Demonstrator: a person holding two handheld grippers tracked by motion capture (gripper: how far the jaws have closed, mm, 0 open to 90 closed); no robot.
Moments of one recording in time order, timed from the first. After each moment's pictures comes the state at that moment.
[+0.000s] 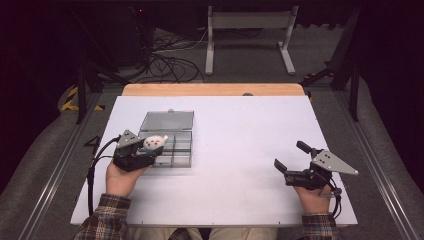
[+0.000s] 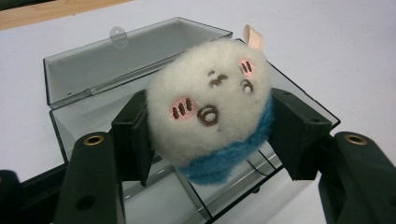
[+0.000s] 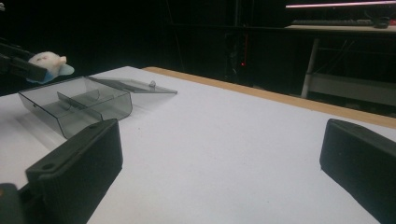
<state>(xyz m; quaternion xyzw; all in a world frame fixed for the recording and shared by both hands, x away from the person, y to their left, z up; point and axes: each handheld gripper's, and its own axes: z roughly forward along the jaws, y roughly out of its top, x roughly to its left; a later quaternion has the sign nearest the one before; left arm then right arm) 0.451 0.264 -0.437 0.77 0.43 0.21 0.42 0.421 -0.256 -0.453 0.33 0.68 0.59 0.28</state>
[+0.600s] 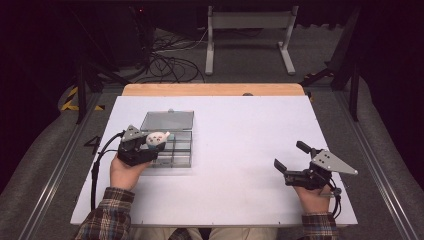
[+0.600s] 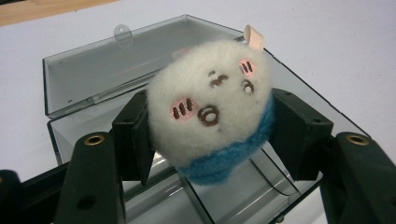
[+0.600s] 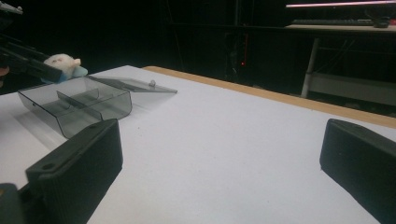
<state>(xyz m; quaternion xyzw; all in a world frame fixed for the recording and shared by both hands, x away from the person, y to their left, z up) 0.471 0.261 -0.443 0.77 0.44 0.21 0.41 0.421 -0.256 -0.453 0.33 0.68 0.59 0.28</state>
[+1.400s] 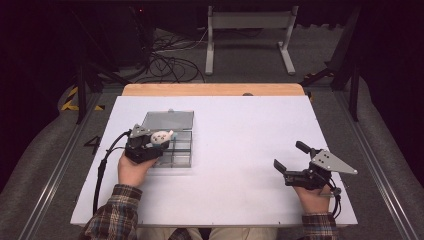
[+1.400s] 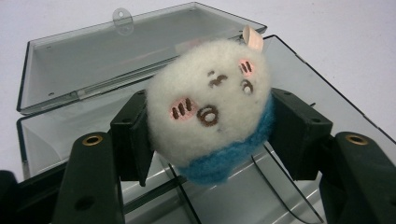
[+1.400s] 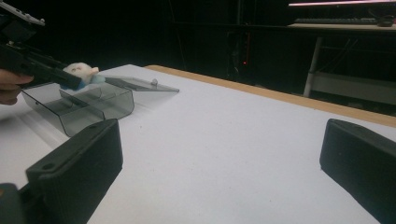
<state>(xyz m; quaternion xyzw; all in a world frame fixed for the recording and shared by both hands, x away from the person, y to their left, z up) 0.488 0.250 -0.459 0.76 0.47 0.20 0.41 0.422 -0.255 -0.453 0.32 0.69 0.59 0.28</state>
